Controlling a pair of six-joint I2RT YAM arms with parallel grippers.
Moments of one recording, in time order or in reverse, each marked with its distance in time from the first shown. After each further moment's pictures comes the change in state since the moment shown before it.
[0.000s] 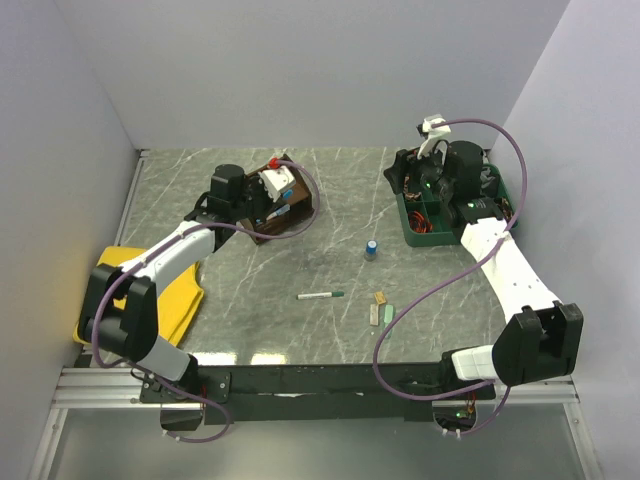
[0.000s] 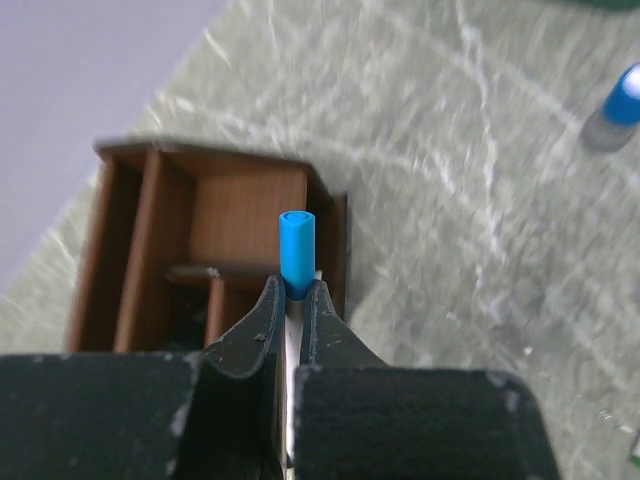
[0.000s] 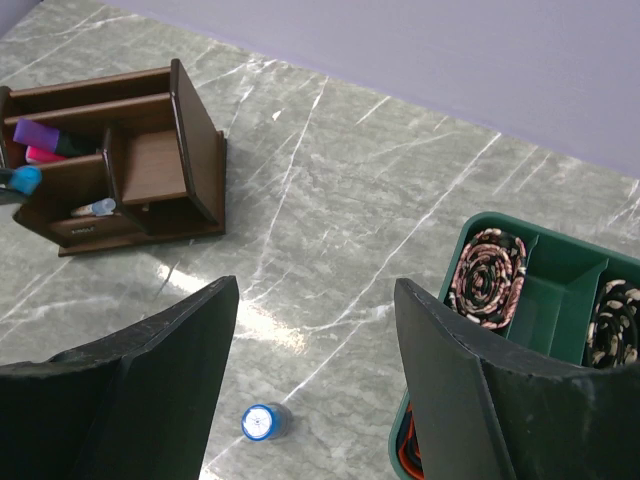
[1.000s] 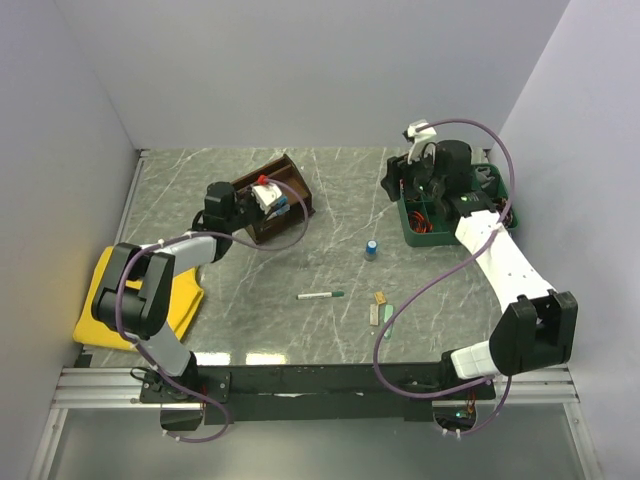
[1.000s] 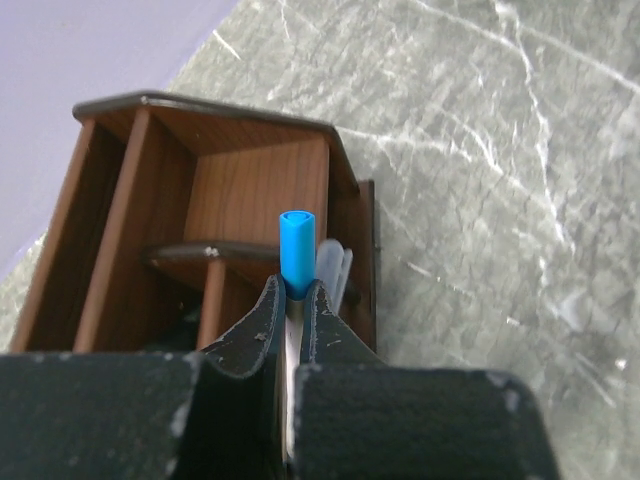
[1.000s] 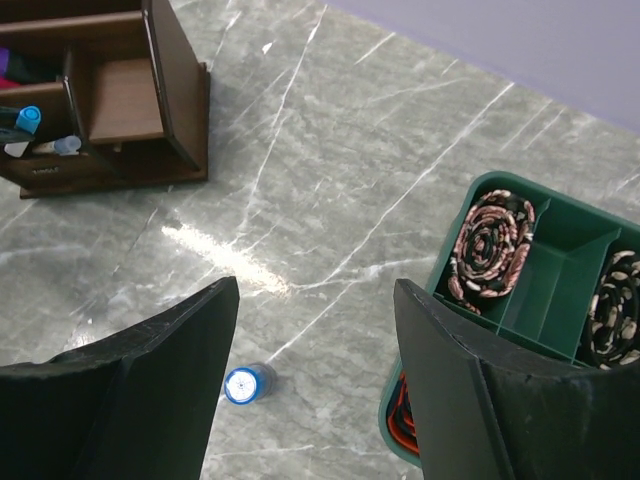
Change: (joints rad) left arm 0.095 0.164 -0.186 0.423 0.130 0.017; right arm 0.029 0.052 0.047 -0.128 0.029 -0.093
